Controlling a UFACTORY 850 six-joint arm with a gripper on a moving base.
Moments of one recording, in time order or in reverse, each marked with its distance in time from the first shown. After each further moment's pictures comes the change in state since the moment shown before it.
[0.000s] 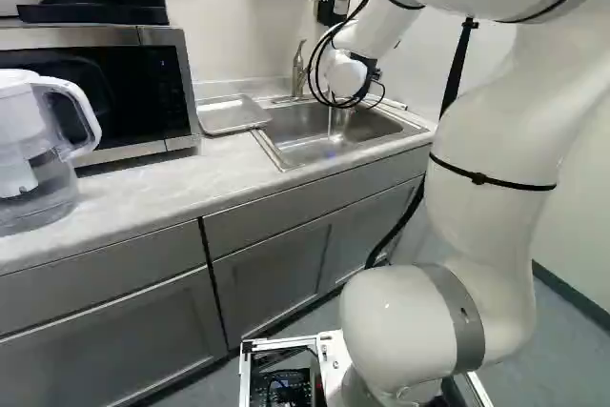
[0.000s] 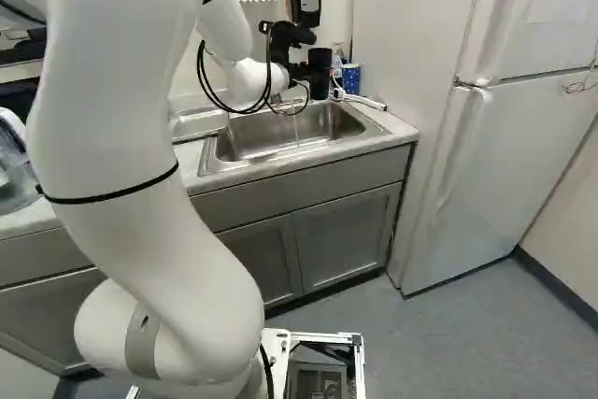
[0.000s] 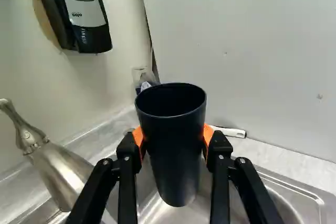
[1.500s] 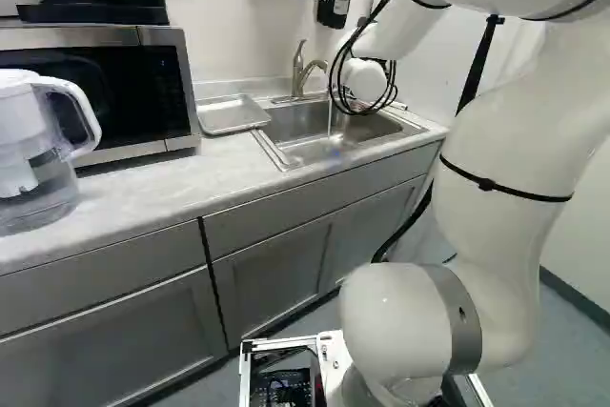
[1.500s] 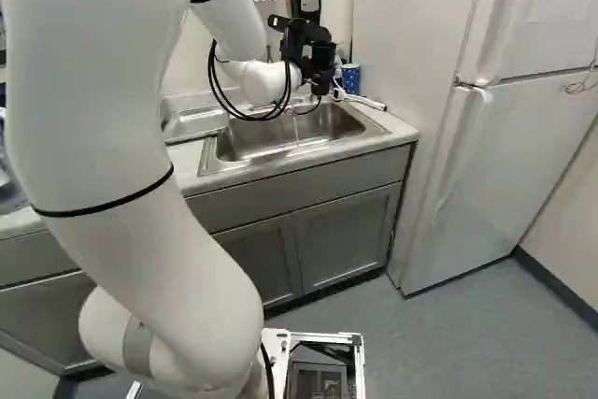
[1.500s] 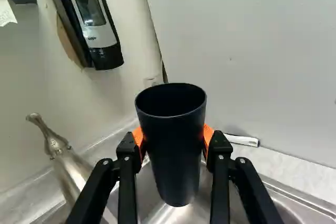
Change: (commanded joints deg) arm -5.7 3.3 3.6 -17.9 -1.6 16.9
